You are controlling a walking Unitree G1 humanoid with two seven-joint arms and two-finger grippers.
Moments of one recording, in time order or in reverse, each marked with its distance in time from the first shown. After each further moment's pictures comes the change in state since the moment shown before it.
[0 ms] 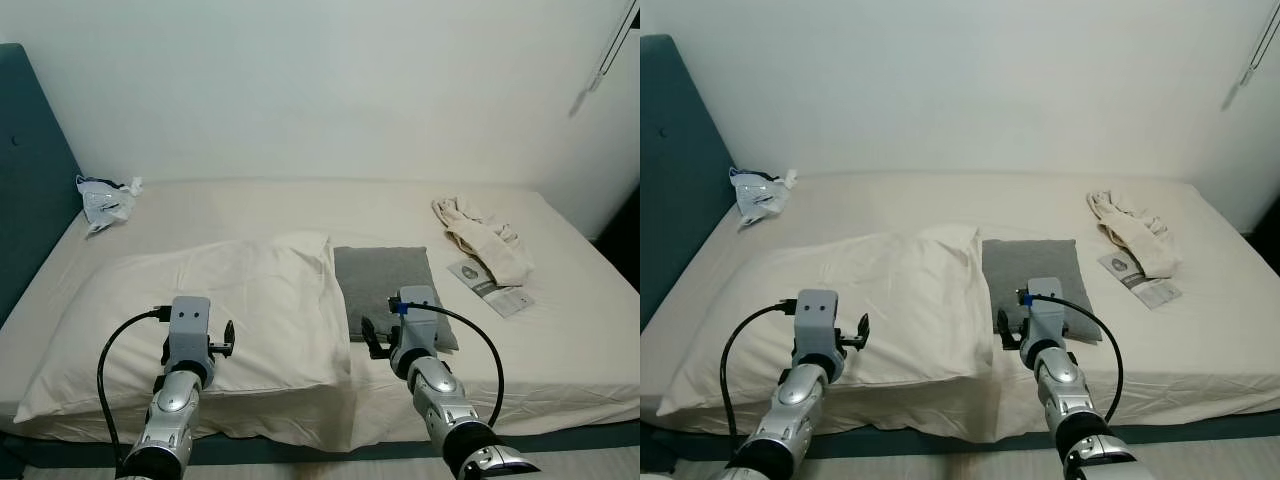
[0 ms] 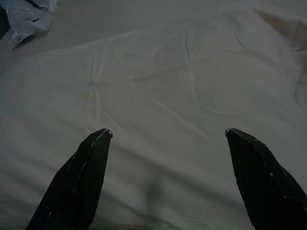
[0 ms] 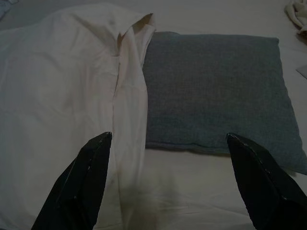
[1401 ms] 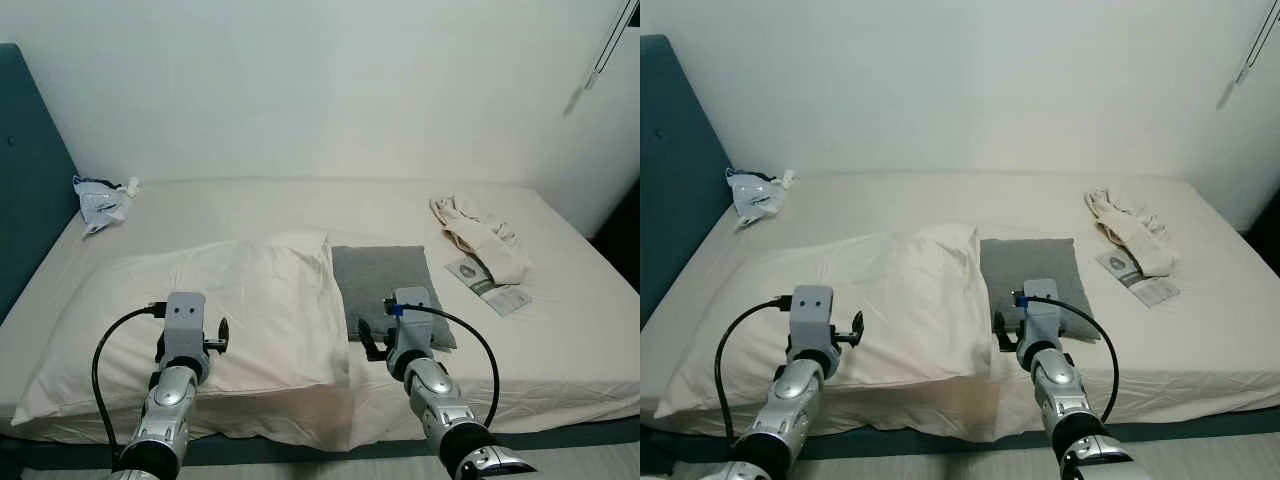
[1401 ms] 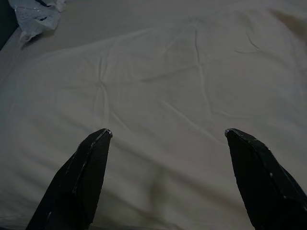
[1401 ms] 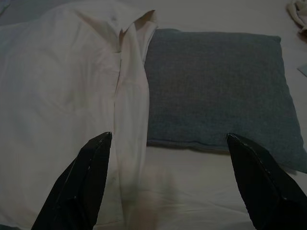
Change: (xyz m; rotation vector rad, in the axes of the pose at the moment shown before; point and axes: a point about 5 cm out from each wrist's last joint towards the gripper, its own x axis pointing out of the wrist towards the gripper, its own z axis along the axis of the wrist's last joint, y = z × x) left arm 0.004 0.006 0.004 0.008 0.012 0.032; right arm 0.001 0.005 -0.001 -0.015 0.007 0.012
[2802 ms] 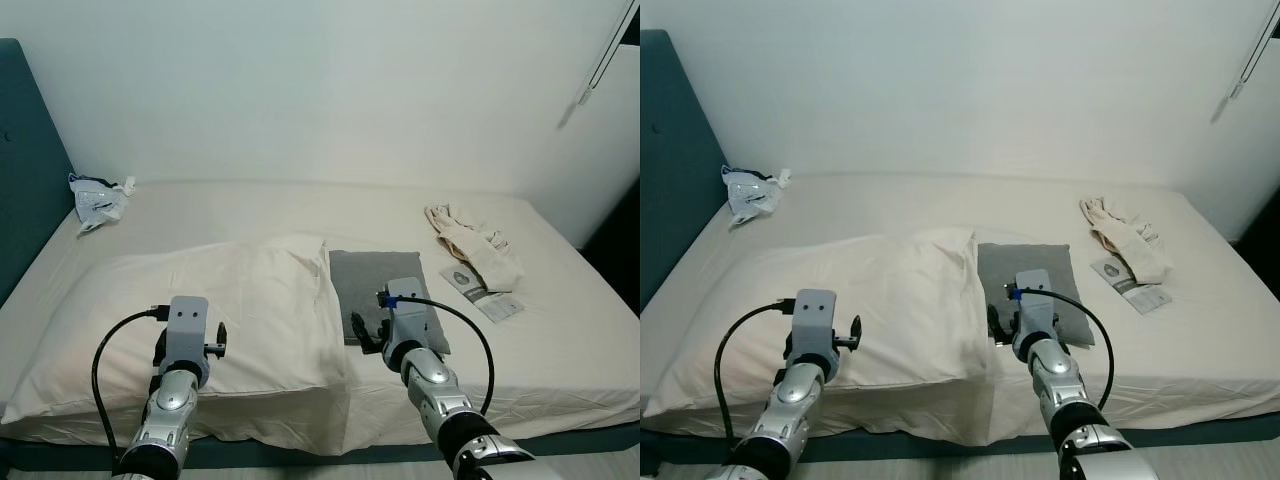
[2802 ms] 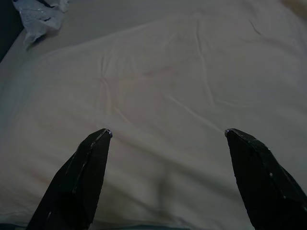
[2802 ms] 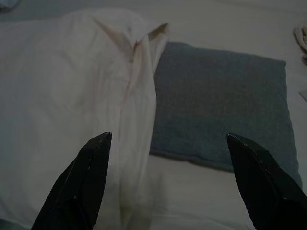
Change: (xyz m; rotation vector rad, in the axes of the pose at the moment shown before) left arm -0.004 -0.003 -0.007 0.081 0.019 0.009; right arm 0.003 0.002 0.006 -0.060 -0.009 0.052
